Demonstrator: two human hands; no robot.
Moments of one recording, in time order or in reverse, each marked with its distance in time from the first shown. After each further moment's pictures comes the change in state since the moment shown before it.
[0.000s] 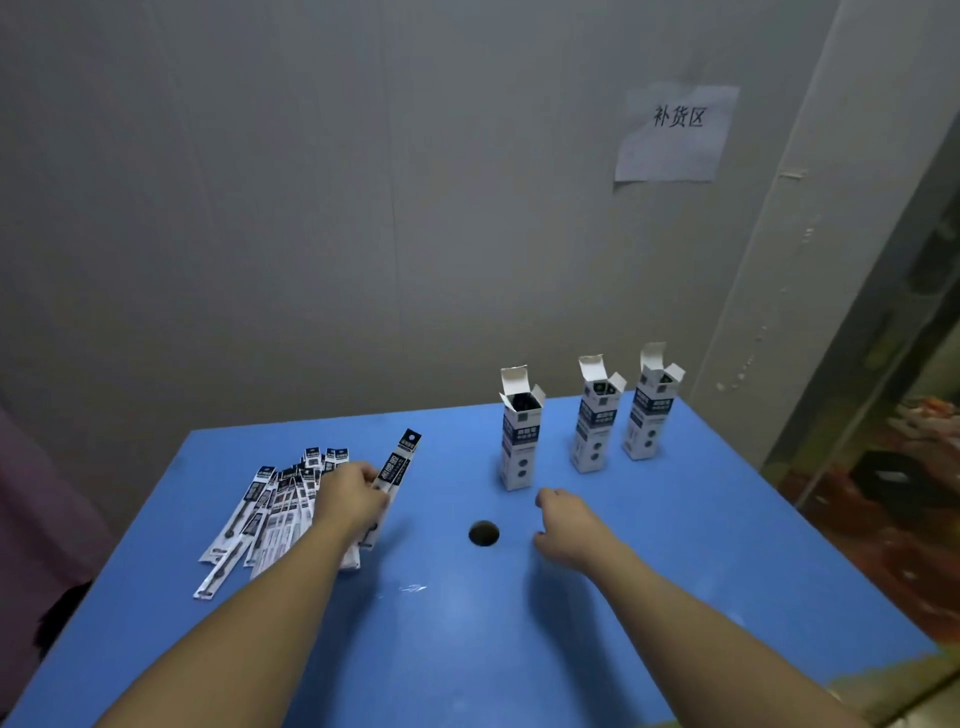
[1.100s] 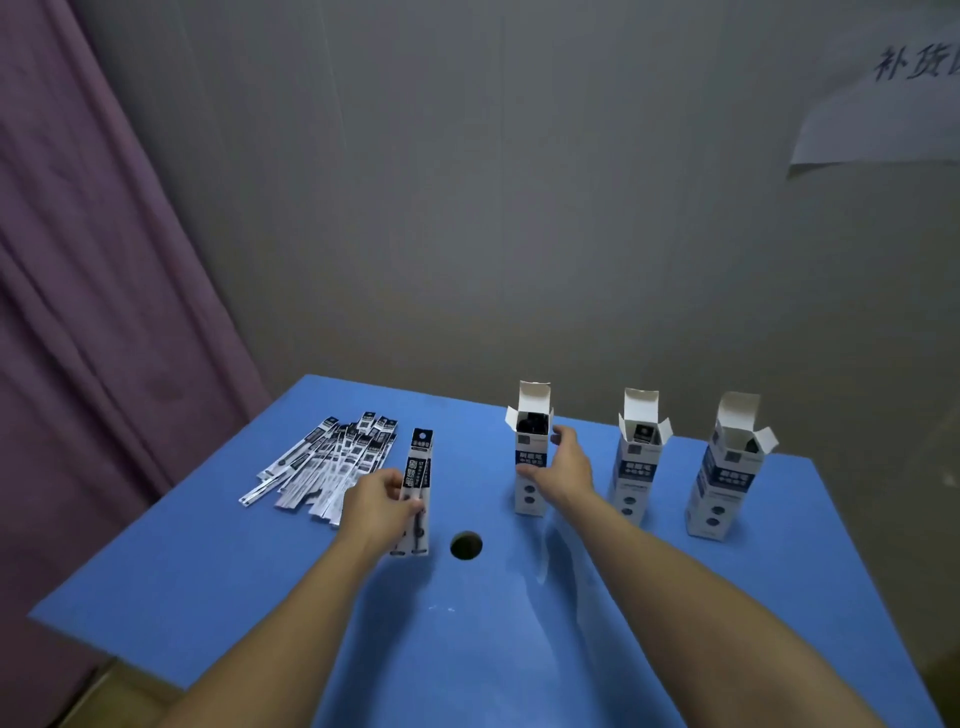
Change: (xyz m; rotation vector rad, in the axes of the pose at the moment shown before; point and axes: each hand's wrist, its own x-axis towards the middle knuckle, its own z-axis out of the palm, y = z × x) left_hand -0.064 0.092 0.087 -0.208 0.295 -0.335; right_hand 0.140 0.048 -0.052 0.792 -0.011 -0.206
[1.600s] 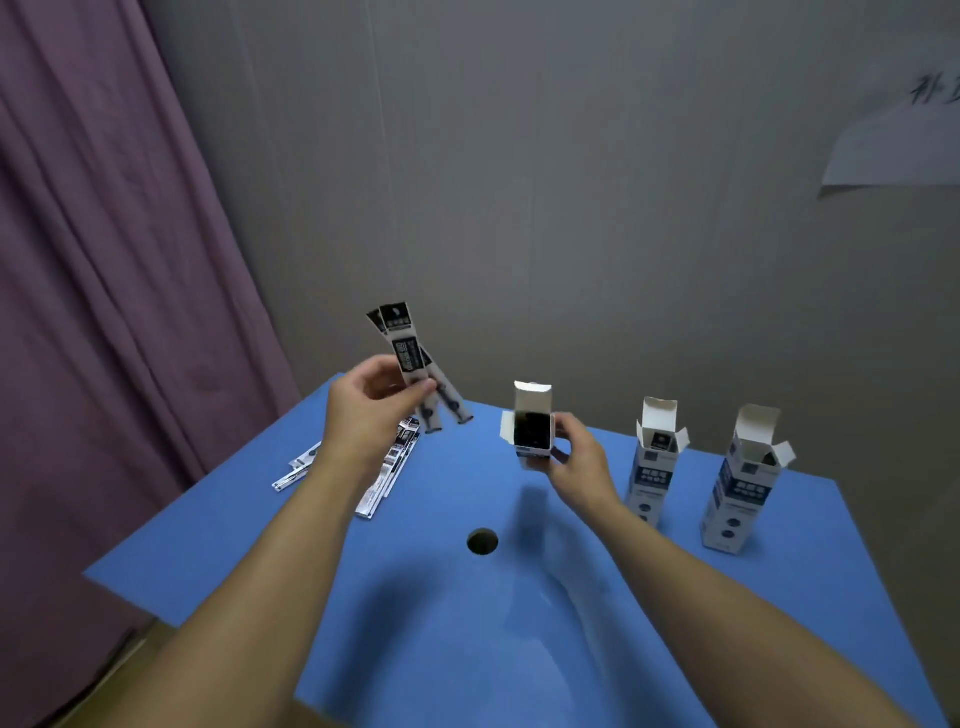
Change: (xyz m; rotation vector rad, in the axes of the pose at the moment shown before) left_hand -0.035 0.092 -0.074 -0.653 0.119 0.394; right_hand -0.027 -0.015 -0.010 0.206 -0.038 -0.423
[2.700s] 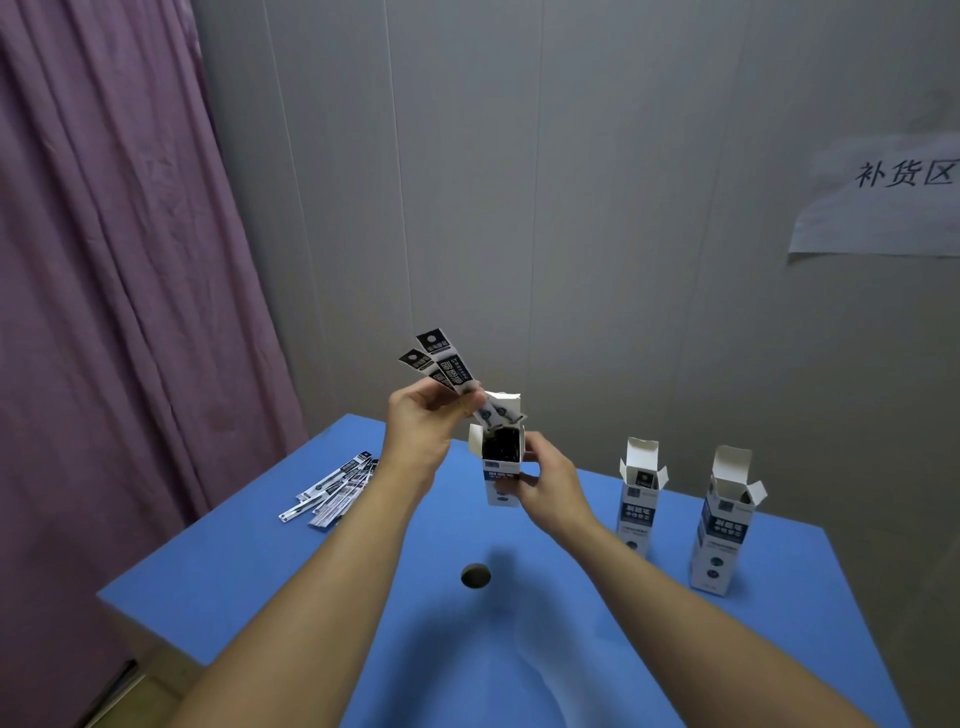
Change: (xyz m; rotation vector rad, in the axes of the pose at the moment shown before) left_hand -0.024 0.038 0.054 -0.148 -0.043 0.057; right_hand -0.018 -0.056 -0.001 -0.054 -0.114 -0.156
